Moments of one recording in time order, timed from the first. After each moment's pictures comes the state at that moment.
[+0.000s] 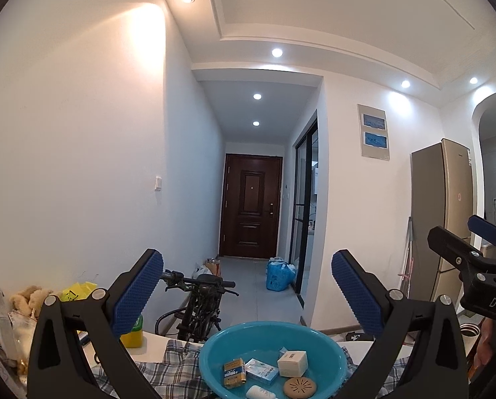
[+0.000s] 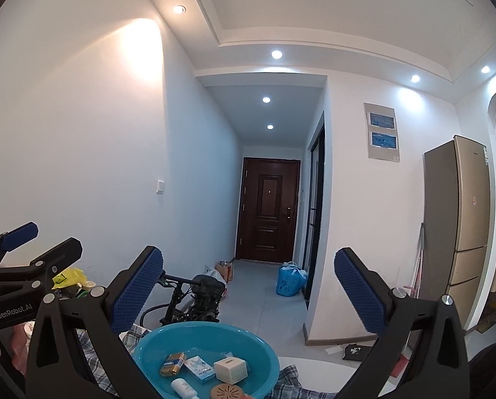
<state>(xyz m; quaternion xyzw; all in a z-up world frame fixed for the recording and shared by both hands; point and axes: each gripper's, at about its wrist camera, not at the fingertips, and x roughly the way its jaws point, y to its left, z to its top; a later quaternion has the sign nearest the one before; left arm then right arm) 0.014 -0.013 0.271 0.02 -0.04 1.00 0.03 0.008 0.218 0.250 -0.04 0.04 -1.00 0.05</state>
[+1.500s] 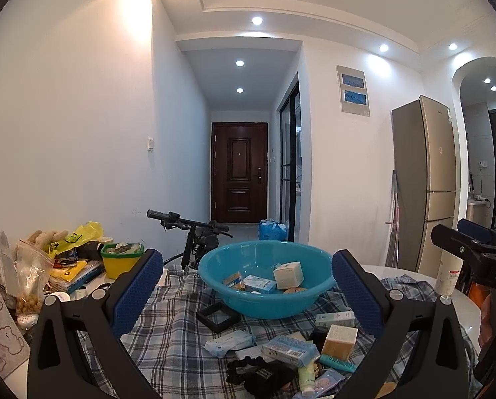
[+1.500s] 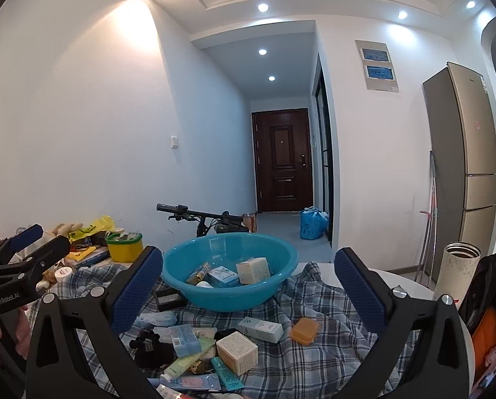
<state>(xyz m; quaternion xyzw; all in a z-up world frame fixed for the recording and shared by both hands) 0.092 -0.007 0.113 -0.04 0.00 1.00 0.07 0.068 0.262 0.089 0.06 -0.02 -0.99 0.08</state>
